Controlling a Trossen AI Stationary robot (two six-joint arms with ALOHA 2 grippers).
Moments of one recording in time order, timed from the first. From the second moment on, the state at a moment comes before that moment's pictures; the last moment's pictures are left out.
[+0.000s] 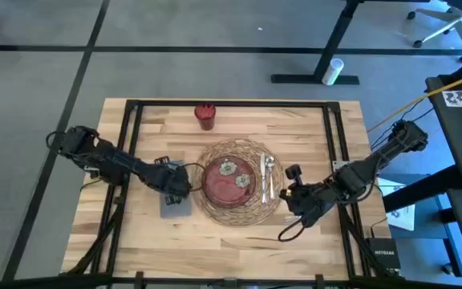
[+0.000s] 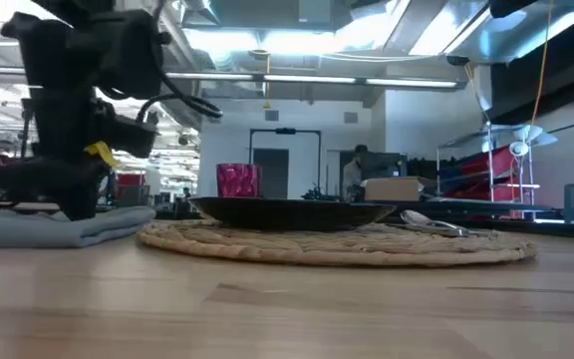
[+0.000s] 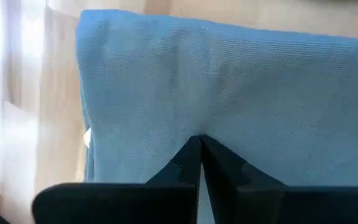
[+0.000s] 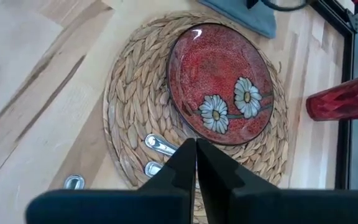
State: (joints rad) left arm -0.23 1.57 0.73 -0.75 -0.39 -0.50; right arm 0.61 1.27 1.12 -0.89 0.43 -0.03
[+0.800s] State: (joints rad) left arm -0.22 1.44 0.77 -0.77 -0.43 -0.50; right arm 0.61 1.27 1.12 -0.95 0.42 -0.03
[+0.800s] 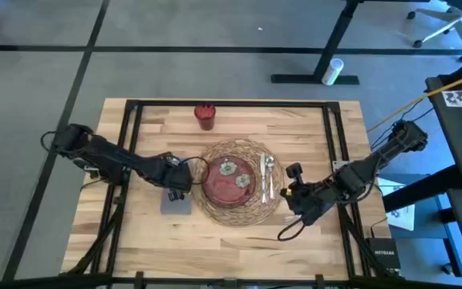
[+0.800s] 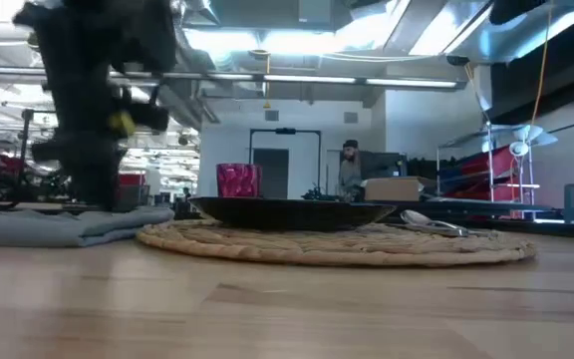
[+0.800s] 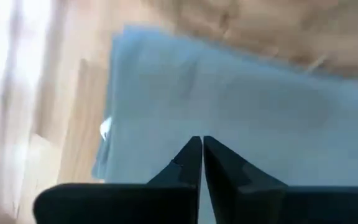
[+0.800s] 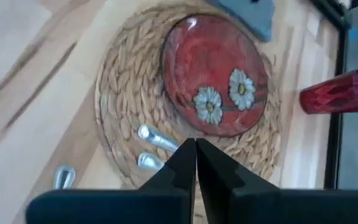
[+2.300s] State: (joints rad) left arm -0.55 1.30 0.77 -0.72 -0.48 -0.83; right arm 0.68 1.28 0.67 -0.77 0.00 0.40
